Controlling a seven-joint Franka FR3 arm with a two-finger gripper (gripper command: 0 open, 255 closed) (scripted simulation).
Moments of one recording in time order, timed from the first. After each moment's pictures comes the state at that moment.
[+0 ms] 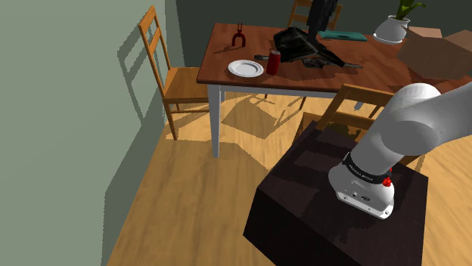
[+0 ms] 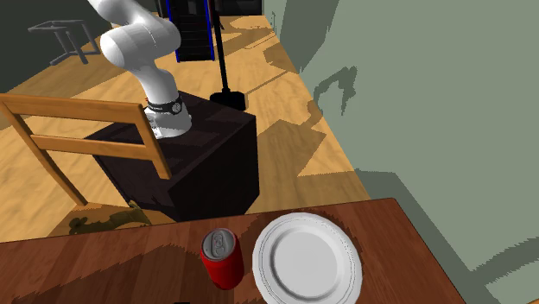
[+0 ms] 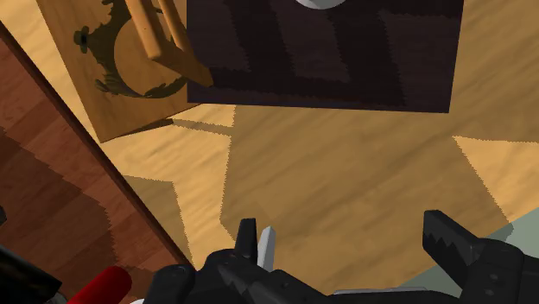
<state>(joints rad) 0.00 -0.75 0.03 -2.30 -0.06 1.51 -0.07</state>
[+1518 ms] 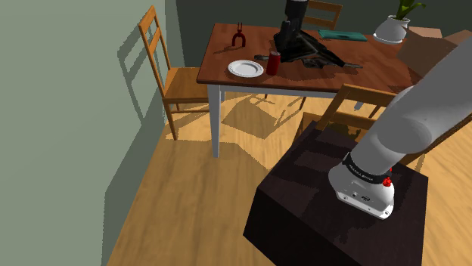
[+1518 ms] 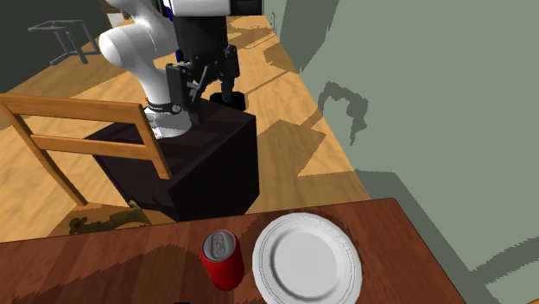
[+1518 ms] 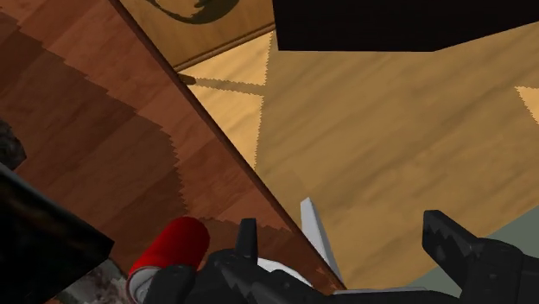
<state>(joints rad) -0.10 -0.17 -0.27 -2.12 -0.10 1.96 -0.39</state>
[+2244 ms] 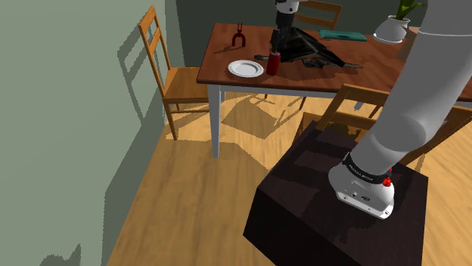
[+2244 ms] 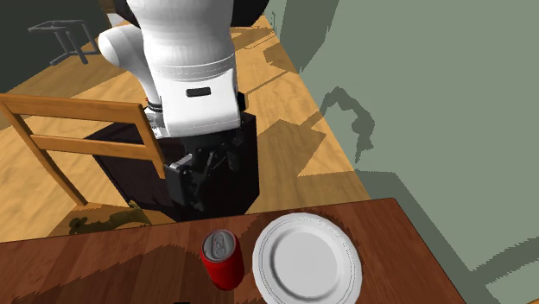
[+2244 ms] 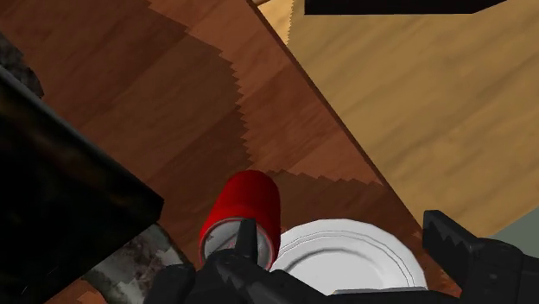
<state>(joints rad) -0.18 0.25 -0.34 -1.81 0.07 2.05 -0.58</state>
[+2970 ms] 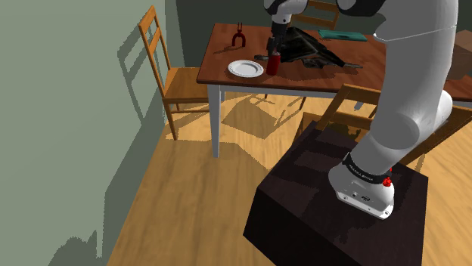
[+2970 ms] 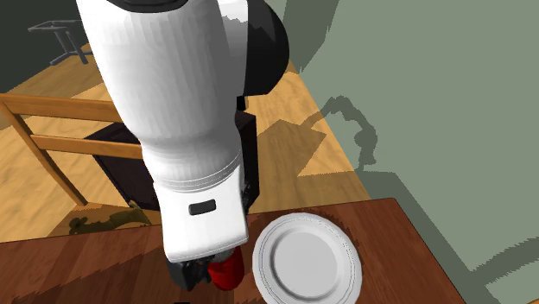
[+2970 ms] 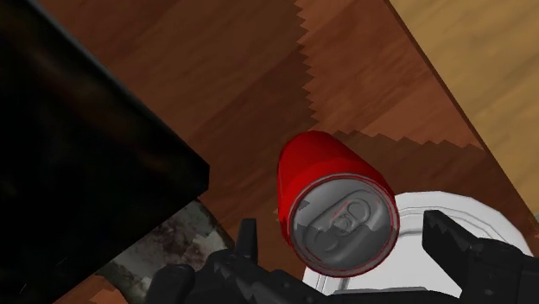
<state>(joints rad) -0.28 0.54 -0.32 -1.53 0.18 2.05 -0.68</state>
